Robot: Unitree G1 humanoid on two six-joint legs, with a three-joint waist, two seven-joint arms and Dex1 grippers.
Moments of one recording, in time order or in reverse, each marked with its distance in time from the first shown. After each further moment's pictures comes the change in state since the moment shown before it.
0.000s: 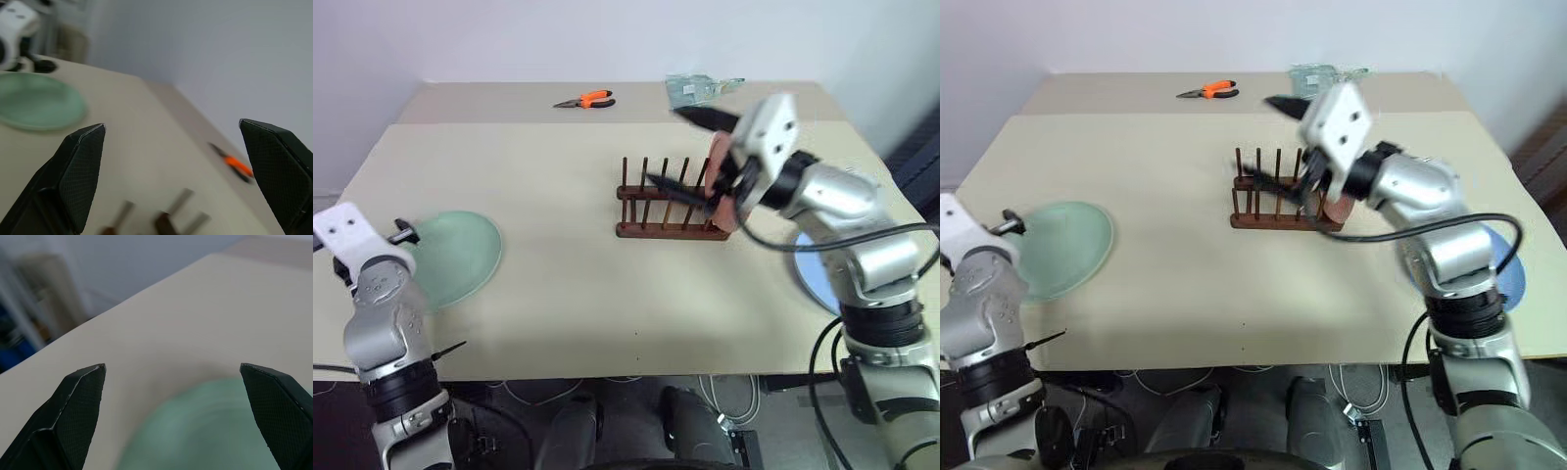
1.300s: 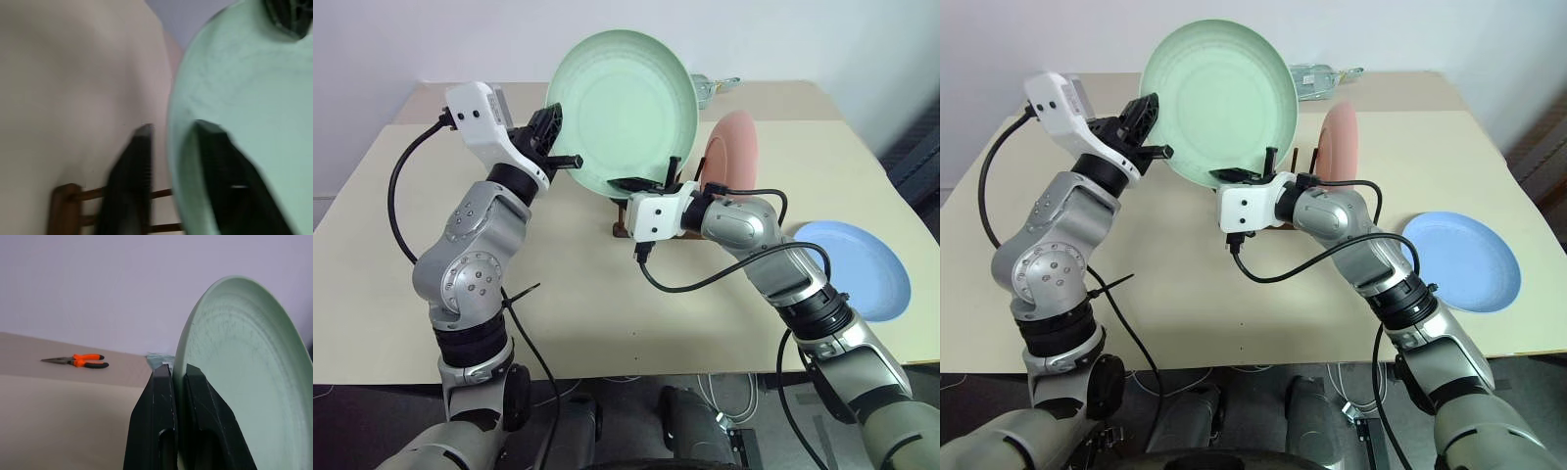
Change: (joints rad) left arm -0.319 -0.127 -0.376 -0.226 -0.383 0.044 -0.341; right arm -0.072 0.084 0.291 0.250 -0.707 -0.420 -0.112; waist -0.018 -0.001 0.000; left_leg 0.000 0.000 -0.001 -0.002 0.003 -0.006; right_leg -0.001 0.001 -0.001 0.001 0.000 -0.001
